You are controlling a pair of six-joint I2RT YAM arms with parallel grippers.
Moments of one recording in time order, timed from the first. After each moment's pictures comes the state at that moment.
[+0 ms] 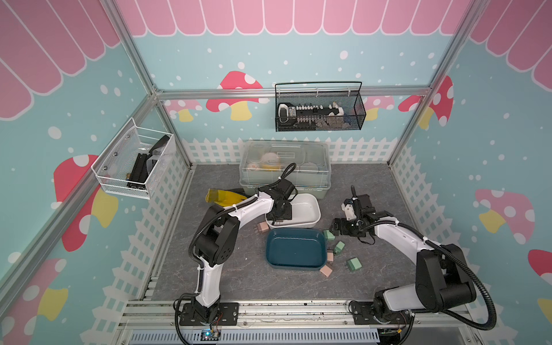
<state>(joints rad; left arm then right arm) -0.60 2.00 1.51 -0.75 -0.06 -0.57 0.22 1.43 0.83 -0.55 -0.20 0.23</state>
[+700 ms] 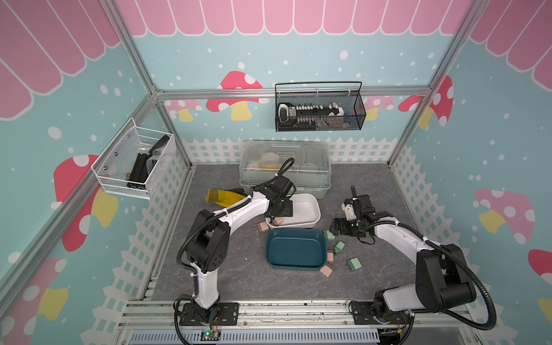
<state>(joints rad) -0.60 1.91 1.49 -0.73 -0.06 -0.55 0.22 1.43 0.83 -0.54 -0.20 0.24</state>
